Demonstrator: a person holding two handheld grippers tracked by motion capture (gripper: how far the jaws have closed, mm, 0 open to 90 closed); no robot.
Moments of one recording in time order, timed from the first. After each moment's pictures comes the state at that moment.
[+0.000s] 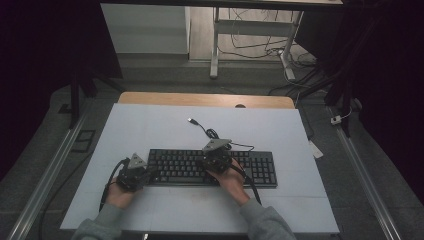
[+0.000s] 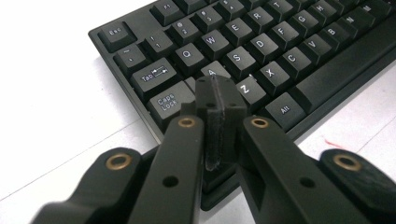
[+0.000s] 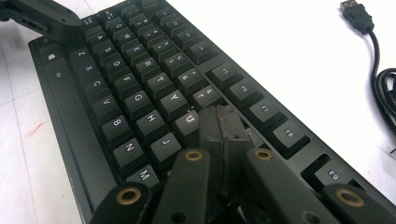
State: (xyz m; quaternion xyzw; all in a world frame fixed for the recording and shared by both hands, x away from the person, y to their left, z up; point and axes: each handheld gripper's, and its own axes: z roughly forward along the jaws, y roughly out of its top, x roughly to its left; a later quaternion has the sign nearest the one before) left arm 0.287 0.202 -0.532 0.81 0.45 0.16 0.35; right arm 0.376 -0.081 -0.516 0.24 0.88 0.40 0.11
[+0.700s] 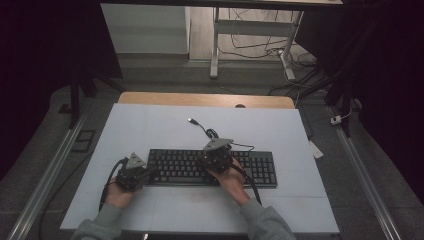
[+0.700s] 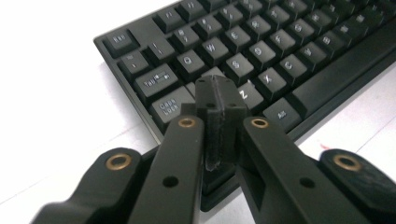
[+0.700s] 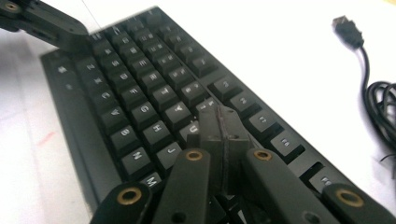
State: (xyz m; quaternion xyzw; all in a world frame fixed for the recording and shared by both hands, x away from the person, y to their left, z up) left arm 0.285 0.205 -0.526 0.80 0.45 0.17 0.36; right arm 0.372 -0.085 -0.506 0.24 0.87 0.42 0.11
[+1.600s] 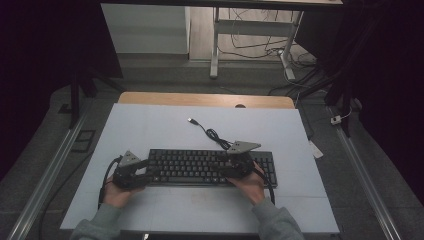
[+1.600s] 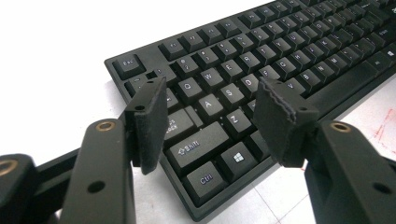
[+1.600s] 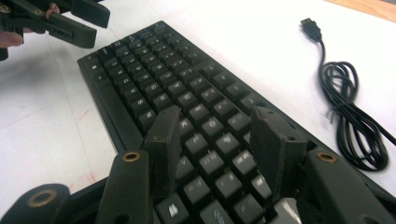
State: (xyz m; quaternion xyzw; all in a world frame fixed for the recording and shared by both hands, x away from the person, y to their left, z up) left arm 0.283 0.210 -0.518 0.77 0.47 0.16 0.40; right arm 0.353 -0.146 -0.490 0.25 0.85 0.46 0.10
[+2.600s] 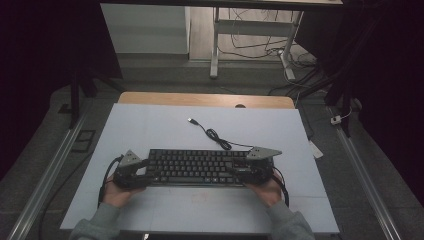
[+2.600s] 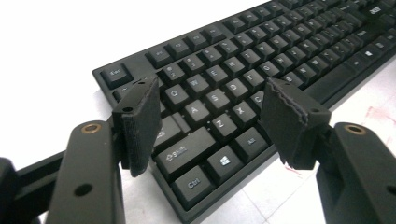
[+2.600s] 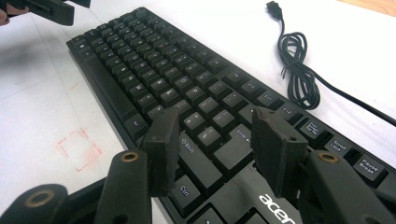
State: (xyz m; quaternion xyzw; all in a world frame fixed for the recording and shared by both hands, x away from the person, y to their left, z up) left arm 0.282 0.205 -0.509 0.78 0.44 0.15 0.41; right arm 0.340 -0.196 -0.492 0.27 0.84 0.46 0.11
